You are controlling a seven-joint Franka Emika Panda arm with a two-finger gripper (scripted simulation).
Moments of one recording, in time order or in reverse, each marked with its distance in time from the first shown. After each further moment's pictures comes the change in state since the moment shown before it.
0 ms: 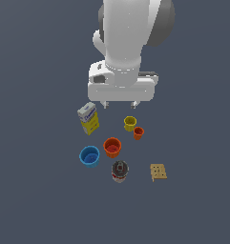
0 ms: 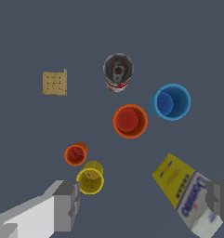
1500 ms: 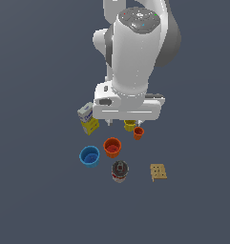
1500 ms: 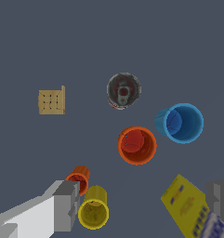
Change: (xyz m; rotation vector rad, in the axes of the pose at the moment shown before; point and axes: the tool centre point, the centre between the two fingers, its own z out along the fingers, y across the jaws) arm 0.052 -0.014 0.031 -0.015 0.013 0.023
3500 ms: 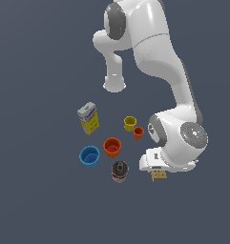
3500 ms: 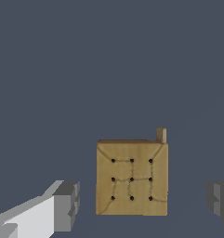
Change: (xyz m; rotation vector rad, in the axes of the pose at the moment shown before) arm 0.095 -0.174 0.204 0.027 0.021 0.001
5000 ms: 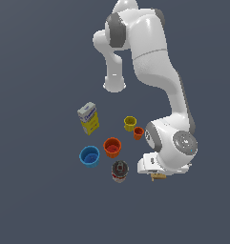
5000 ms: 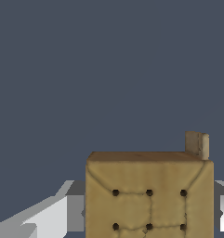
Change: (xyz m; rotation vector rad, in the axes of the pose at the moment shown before) arm -0.002 0.002 0.043 0.000 -0.002 0.000
